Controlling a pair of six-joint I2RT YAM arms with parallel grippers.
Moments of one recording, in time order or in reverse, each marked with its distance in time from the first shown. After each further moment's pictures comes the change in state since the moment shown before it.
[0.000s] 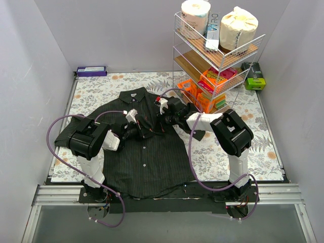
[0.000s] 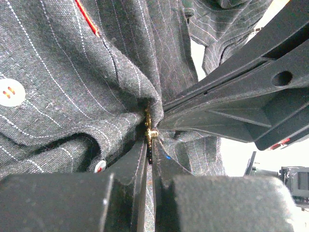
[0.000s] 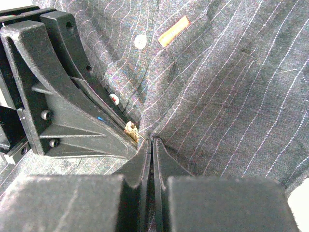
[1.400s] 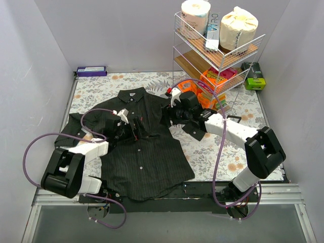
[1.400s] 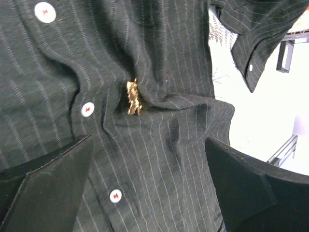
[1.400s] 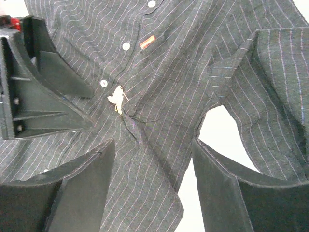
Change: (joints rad) left arm 0.036 -0.483 0.005 -0.680 -0.162 0.106; right arm -0.004 -0.406 -0.089 -0.216 0.185 -0.079
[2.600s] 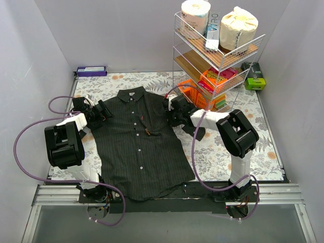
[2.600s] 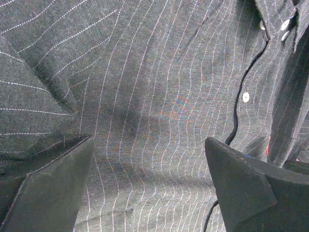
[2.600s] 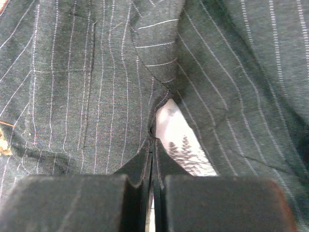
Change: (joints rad) left arm 0.549 0.323 0.447 -0.376 -0.045 0.276; right arm -0.028 0.349 0.101 0.007 0.183 0.027
